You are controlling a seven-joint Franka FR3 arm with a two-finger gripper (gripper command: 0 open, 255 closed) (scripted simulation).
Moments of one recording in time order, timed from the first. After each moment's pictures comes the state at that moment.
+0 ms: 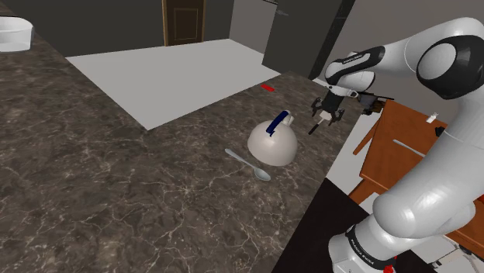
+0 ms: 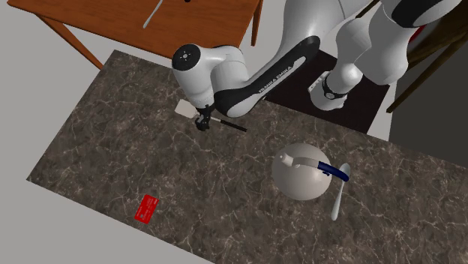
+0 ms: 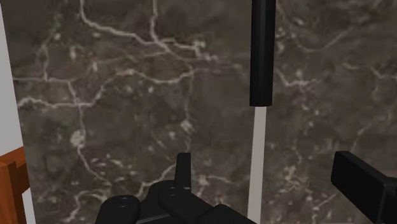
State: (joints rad) arm -0.42 0.22 -0.27 -2.03 0.12 2.19 0.60
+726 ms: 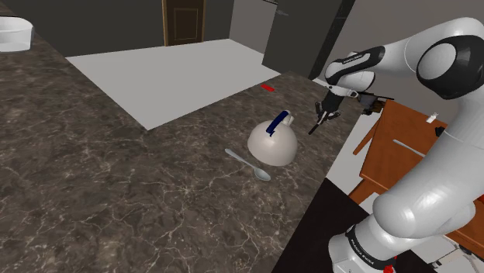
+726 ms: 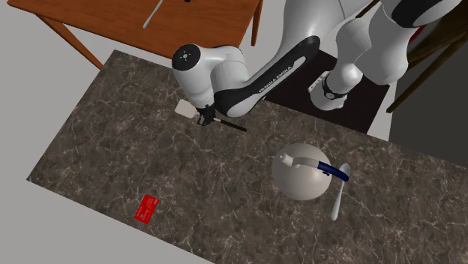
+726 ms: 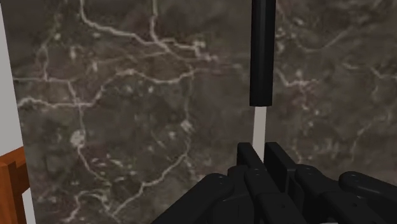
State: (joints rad) arm -0.42 0.22 -0.27 -2.03 0.12 2.19 0.60
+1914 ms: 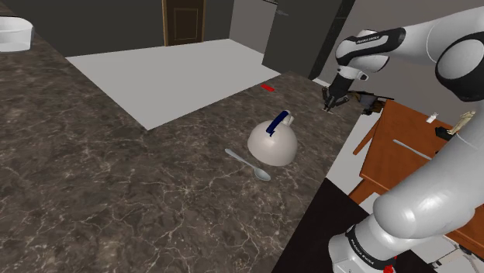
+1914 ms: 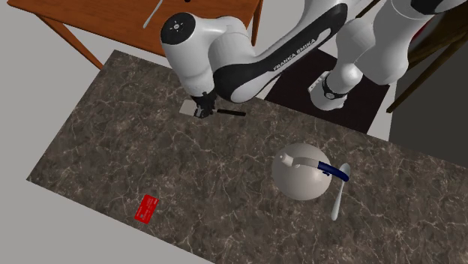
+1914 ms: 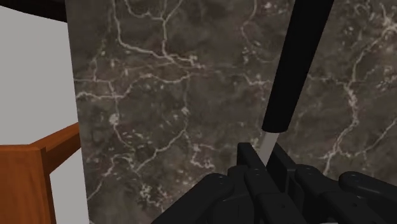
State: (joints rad) arm -0.41 0.11 -0.27 -1.95 0.08 2.00 0.64
